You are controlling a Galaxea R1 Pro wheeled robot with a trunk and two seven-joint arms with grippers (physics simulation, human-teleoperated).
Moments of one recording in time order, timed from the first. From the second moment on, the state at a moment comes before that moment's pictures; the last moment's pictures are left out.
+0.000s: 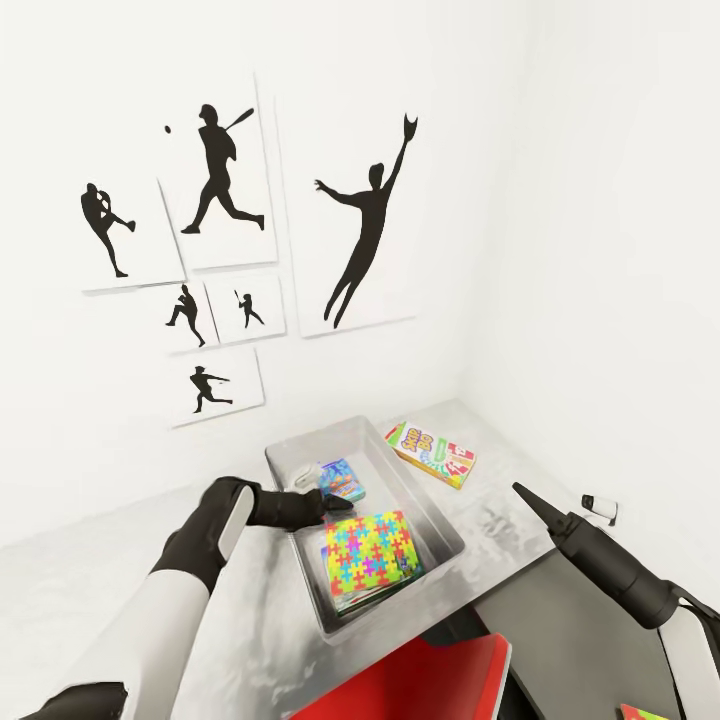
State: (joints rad) left arm -0.77 -0.09 0.09 -0.78 0.15 1.02 -0.62; right arm -0.19 -0.08 -0.44 -1.57 -0.67 0.69 1.01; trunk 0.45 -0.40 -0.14
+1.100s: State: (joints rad) left arm -0.59 0.57 0.14 -0.78 0.44 0.82 -1.43; right arm -0.19 -0.07 -0.44 -1.57 -0.66 0.69 1.03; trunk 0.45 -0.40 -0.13
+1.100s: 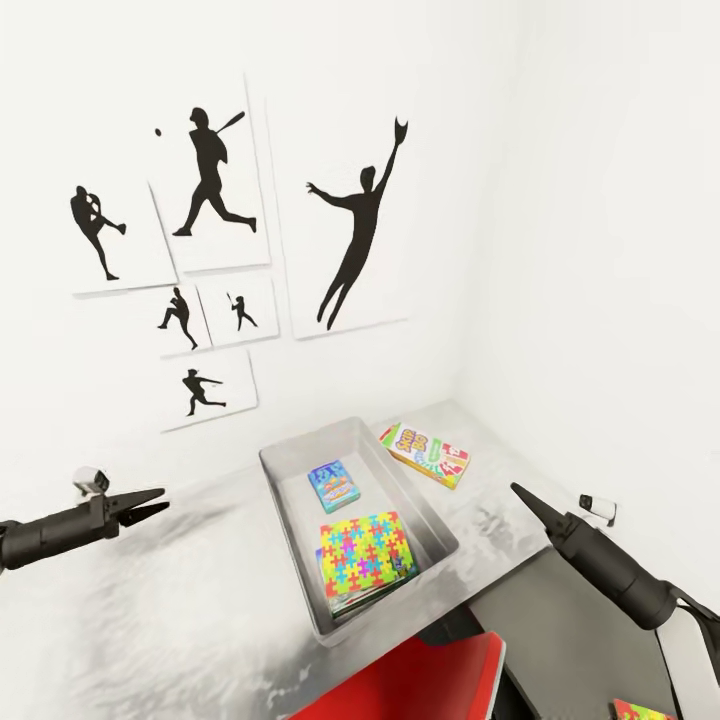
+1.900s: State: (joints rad) left arm -0.57 0.59 0.20 -0.58 0.44 0.68 -1.57; right arm -0.19 -0.07 -0.44 -1.57 -0.66 0.68 1.04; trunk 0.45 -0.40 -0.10
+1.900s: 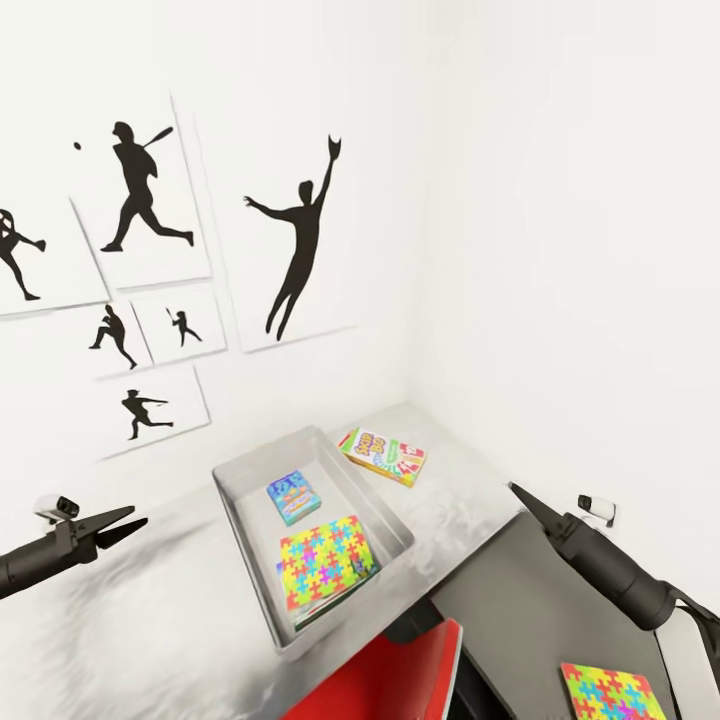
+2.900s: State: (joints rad) left arm -0.57 0.60 0.21 -0.58 0.44 0.68 -1.57; right arm -0.19 -0.07 -0.44 -1.57 -0.67 0.67 1.04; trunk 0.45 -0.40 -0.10
